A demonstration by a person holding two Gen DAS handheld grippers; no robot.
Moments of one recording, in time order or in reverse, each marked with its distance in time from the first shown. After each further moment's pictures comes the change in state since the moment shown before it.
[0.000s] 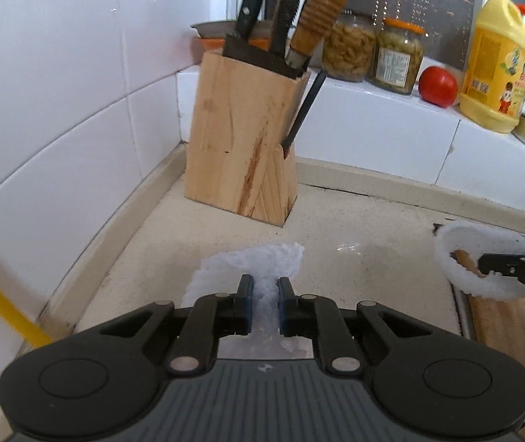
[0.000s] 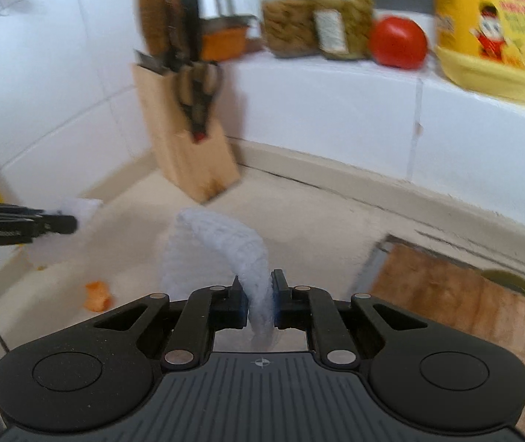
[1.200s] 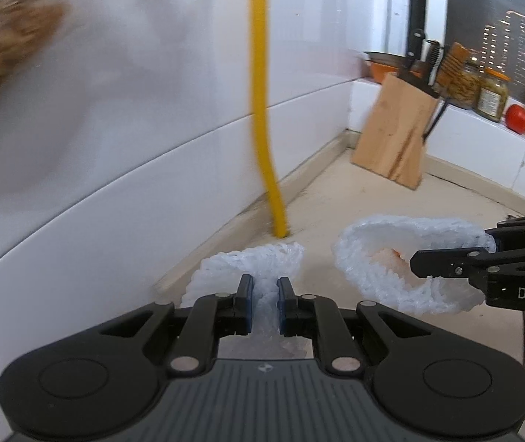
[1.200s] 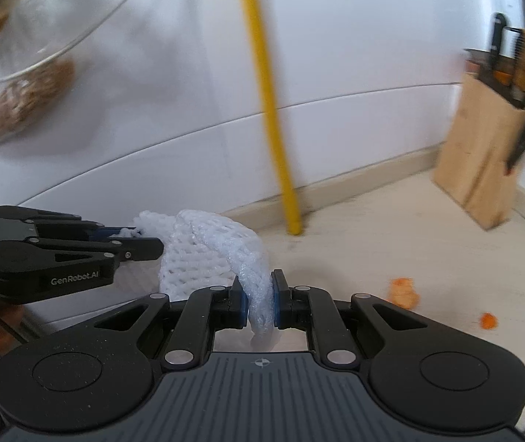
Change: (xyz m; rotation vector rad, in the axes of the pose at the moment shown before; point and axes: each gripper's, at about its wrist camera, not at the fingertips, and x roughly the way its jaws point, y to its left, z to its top) left arm -0.186 0.082 -0.142 -0.218 -0.058 0.337; right arm -0.032 0.251 -0.036 -0.344 0.050 0.440
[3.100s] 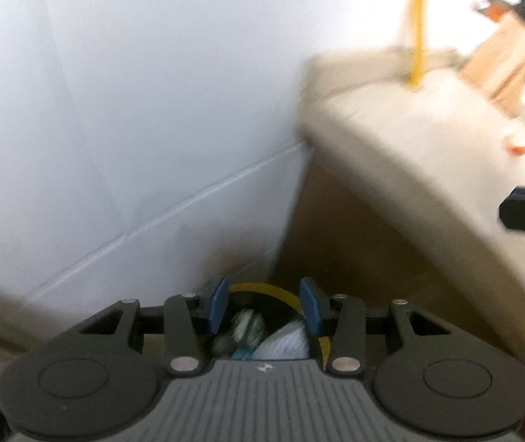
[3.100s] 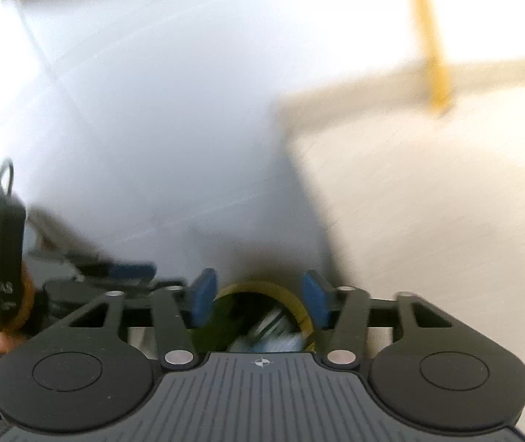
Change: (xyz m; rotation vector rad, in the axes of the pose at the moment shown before) left arm 0.021 0.080 -0.142 -0.235 0.235 0.091; right arm 0.063 0.084 -0.070 -0.009 0.187 0.129
